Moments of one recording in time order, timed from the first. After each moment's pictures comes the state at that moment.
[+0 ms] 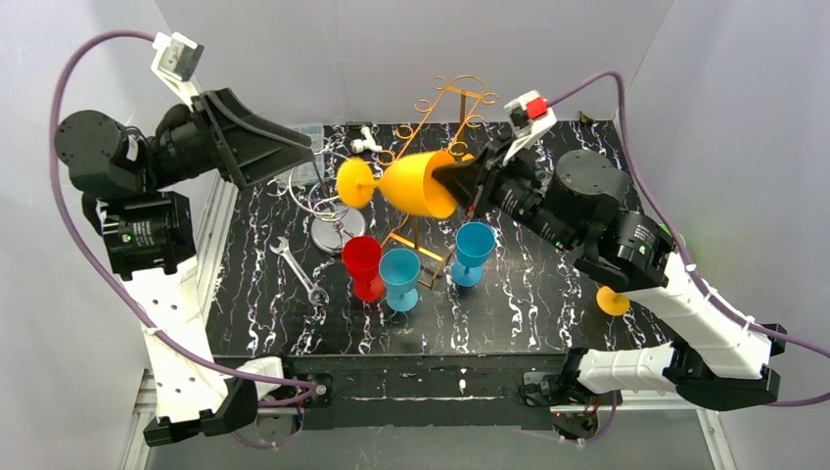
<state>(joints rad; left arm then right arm) 0.16 1.14 1.82 -0.26 1.33 -1.06 1.10 1.16 1.68 -0.55 0.21 0.38</state>
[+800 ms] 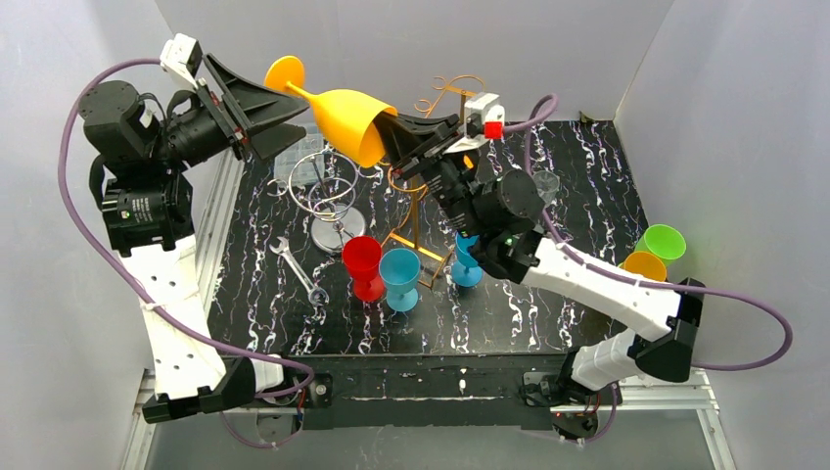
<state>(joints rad) 0.16 1.25 1.99 -0.67 1.07 -1.12 1.13 1.40 1.46 0.58 0.32 0.11</state>
